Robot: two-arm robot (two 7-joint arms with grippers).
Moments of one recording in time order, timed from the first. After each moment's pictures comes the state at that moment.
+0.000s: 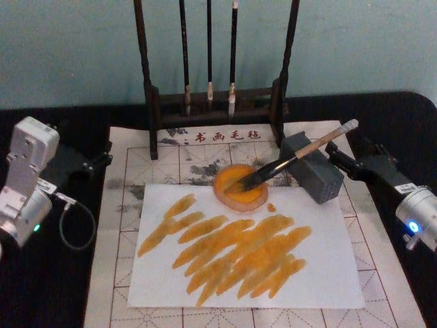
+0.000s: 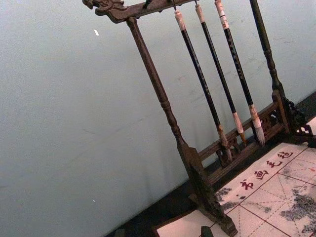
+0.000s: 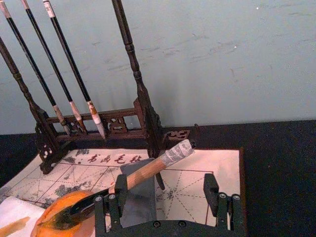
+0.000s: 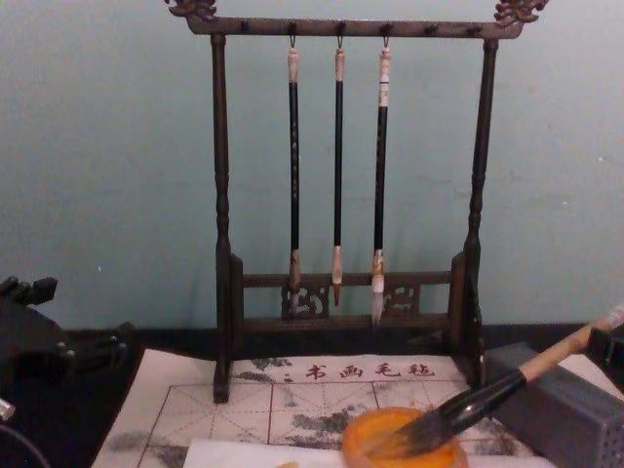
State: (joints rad) left arm -0.20 0.60 0.45 -1.41 -0.25 -0.12 0.03; right arm 0.22 0.64 -0.52 -1.36 0.91 -0.16 0.16
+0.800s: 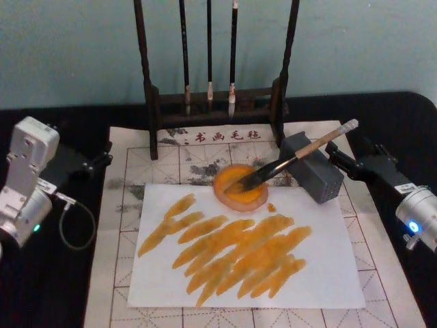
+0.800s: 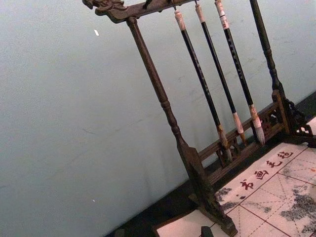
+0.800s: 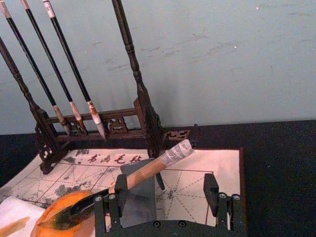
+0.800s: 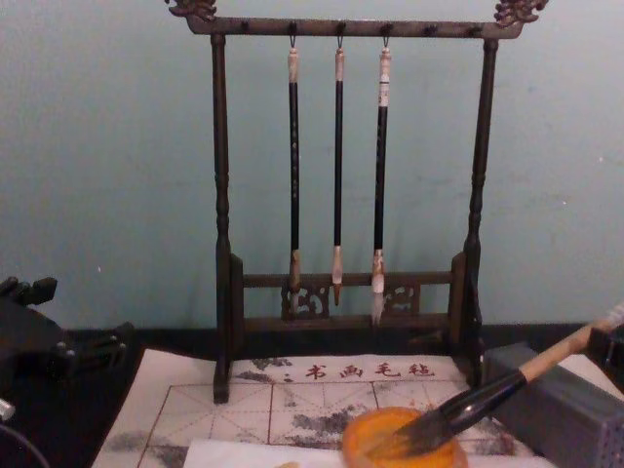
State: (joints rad) left arm -0.20 0.60 0.45 -1.41 -0.25 -0.12 0.03; right arm 0.22 0.64 -0.52 -1.36 0.91 -0.16 0.16
